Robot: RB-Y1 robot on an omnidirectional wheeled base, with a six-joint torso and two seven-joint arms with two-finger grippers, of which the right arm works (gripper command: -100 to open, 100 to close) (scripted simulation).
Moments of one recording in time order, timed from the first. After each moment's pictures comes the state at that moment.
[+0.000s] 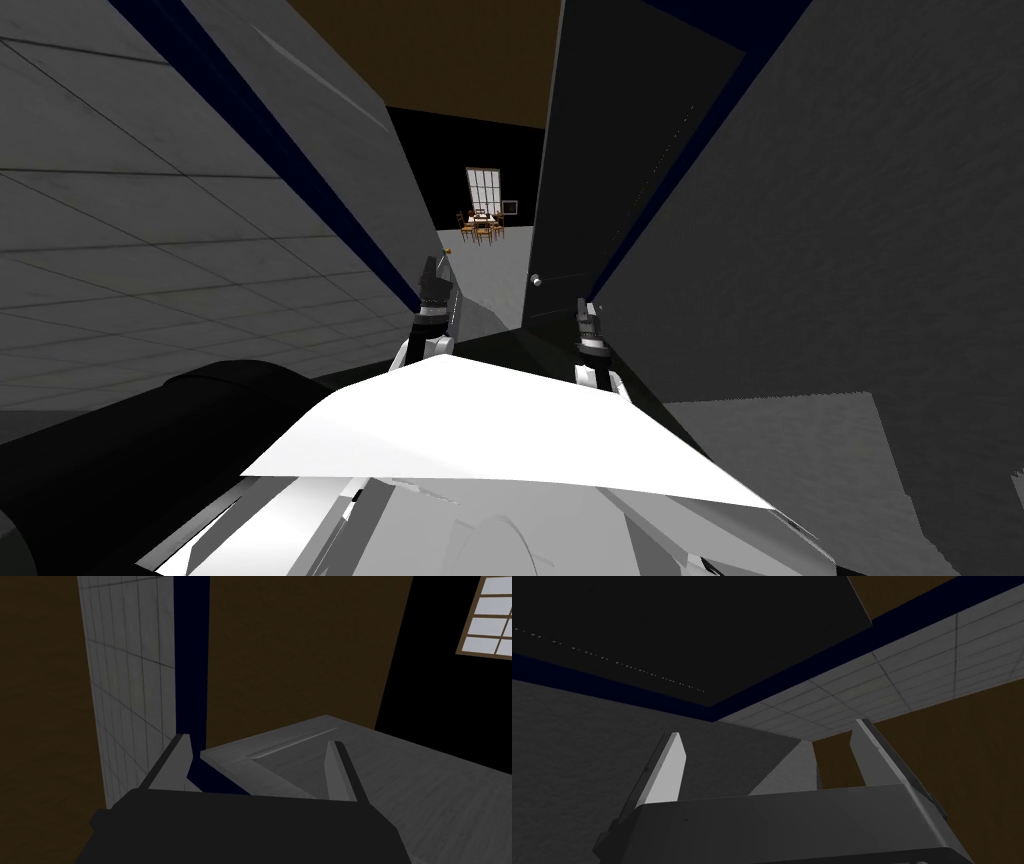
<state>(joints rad) 0.27 -0.08 -0.01 -1.67 0.18 -0.71 0.51</state>
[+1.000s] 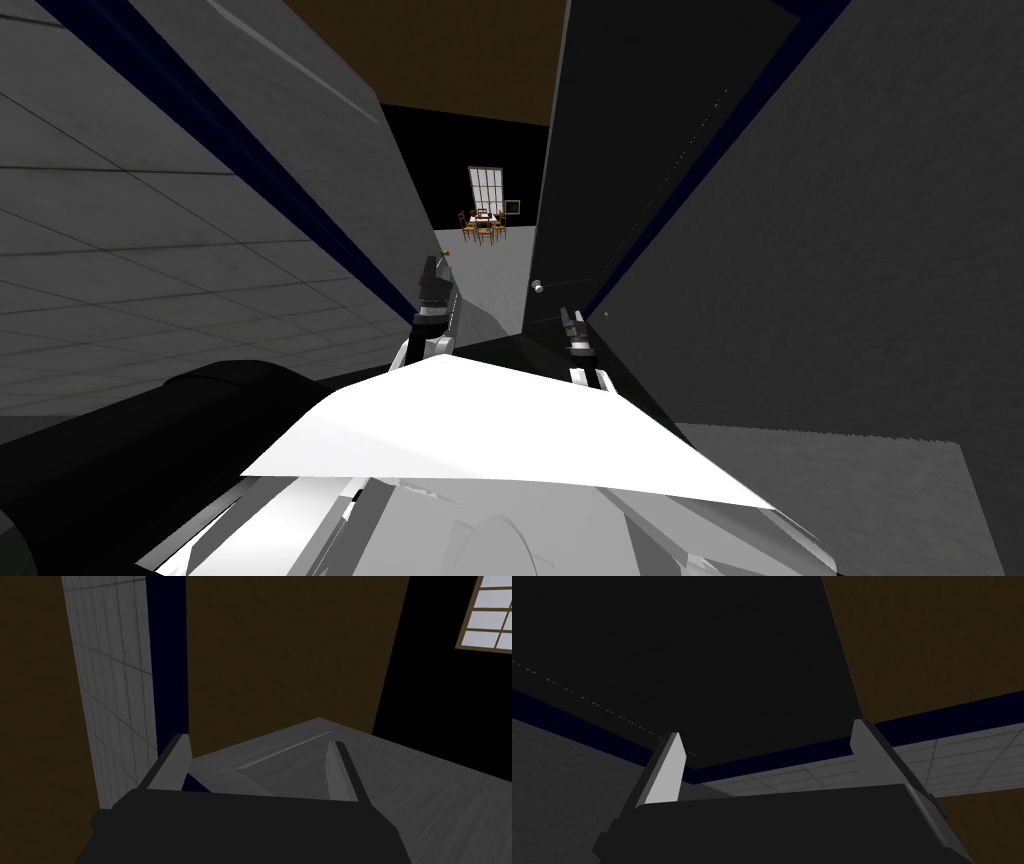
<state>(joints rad) 0.17 -0.10 -0.01 -1.36 0.28 -0.77 0.72</state>
